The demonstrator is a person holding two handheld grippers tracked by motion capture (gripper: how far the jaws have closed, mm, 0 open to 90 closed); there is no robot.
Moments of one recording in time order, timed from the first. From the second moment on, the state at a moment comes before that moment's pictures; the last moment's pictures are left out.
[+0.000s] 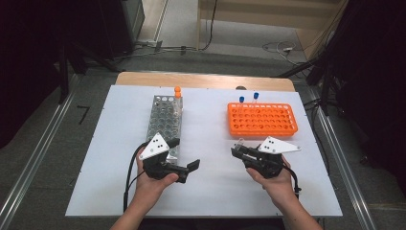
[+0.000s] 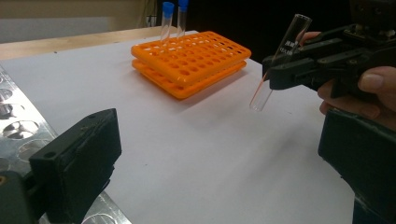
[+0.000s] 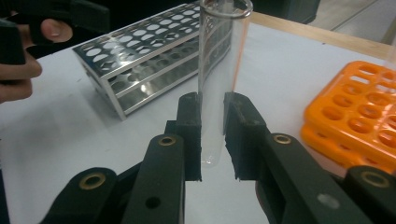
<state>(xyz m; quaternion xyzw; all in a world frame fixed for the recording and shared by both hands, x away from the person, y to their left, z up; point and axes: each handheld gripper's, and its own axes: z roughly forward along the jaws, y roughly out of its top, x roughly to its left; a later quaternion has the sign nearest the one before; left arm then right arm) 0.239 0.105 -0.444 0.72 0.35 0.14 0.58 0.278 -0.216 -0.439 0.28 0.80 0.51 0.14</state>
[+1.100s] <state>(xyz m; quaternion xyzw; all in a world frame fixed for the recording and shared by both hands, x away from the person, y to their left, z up) 0.230 0.069 -0.448 0.77 0.26 0.09 0.58 0.246 -0.151 -0.457 0.20 0.85 0.48 0.08</state>
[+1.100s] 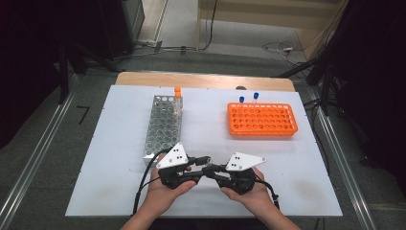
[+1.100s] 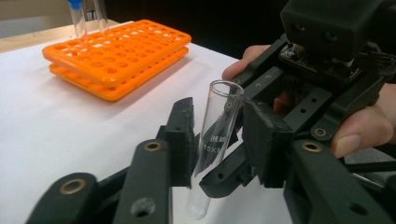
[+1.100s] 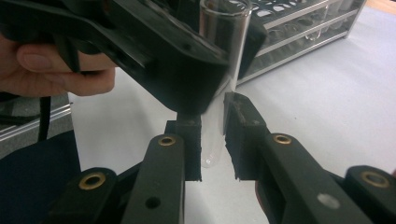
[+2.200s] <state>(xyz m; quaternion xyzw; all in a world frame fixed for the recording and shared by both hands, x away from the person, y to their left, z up) 0.232 0.075 -0.444 0.76 0.27 0.13 0.58 0.246 -0.163 -0.451 0.17 0.85 0.49 0.07</state>
